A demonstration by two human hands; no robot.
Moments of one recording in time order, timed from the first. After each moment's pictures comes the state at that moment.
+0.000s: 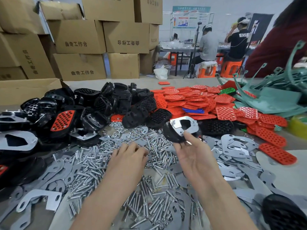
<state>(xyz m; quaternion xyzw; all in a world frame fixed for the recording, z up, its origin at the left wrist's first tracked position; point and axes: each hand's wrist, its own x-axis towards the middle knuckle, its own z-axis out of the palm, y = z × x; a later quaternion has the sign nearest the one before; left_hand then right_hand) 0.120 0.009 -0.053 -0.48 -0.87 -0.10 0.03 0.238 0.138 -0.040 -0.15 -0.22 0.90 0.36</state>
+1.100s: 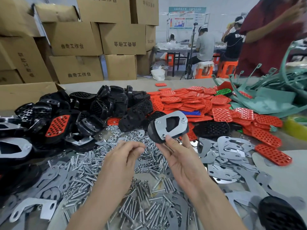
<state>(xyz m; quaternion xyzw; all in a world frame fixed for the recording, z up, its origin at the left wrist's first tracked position) 0.129 -0.001 -0.038 -0.42 -0.78 -0.46 0.00 0.226 0.135 -0.050 -0.11 -0.29 0.89 0.34</state>
